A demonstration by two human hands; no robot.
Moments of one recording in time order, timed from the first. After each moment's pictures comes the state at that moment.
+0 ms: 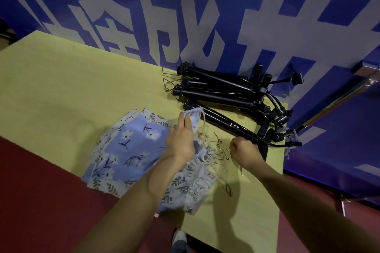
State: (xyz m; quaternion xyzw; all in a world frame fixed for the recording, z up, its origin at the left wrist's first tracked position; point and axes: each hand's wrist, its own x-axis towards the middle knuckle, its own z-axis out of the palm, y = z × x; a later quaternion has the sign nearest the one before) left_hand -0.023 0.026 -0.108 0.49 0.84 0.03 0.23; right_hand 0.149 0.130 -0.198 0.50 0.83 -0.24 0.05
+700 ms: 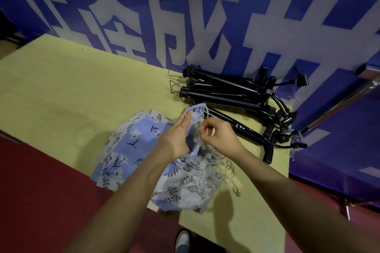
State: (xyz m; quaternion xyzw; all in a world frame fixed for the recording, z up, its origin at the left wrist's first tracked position) left_hand -0.068 0.008 -0.104 0.52 0.80 0.07 0.31; right_hand 0.069 0.091 -0.125 0.33 0.83 -0.40 -0.19
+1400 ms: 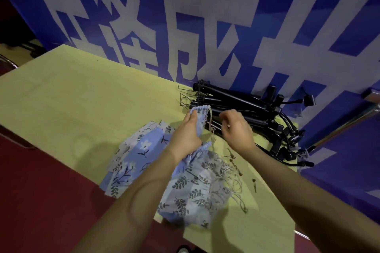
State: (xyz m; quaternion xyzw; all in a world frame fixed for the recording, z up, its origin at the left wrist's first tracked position) left_hand -0.082 0.026 -0.084 0.48 0.80 0.20 0.30; right_hand 0.053 0.126 -0.105 0.39 0.88 -0.18 -0.22
